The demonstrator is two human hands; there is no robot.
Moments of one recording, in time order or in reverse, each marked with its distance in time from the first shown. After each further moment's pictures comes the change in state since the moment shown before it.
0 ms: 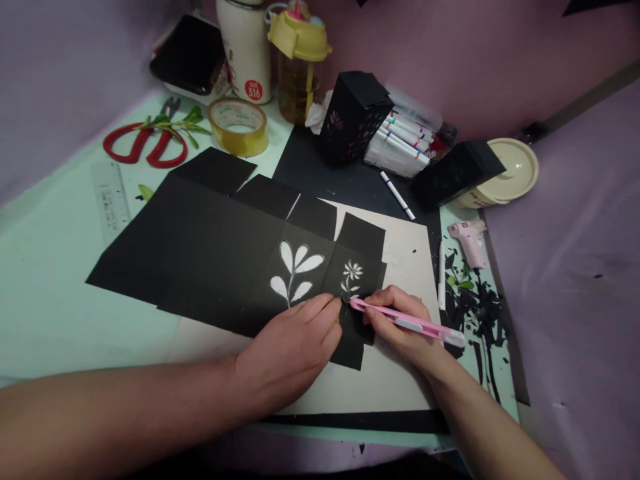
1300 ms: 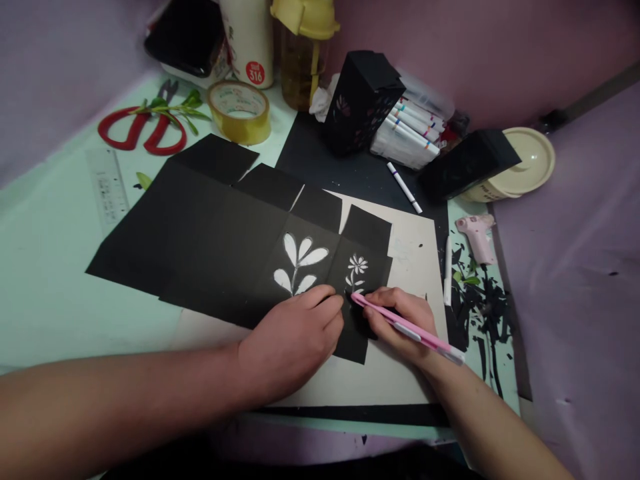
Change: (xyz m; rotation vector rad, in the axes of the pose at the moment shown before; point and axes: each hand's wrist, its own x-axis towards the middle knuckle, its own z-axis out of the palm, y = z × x) left_hand 0.000 -0.006 0.001 -0.008 0.179 0.059; right_hand 0.003 -0.010 0.007 -0.185 0.062 -0.271
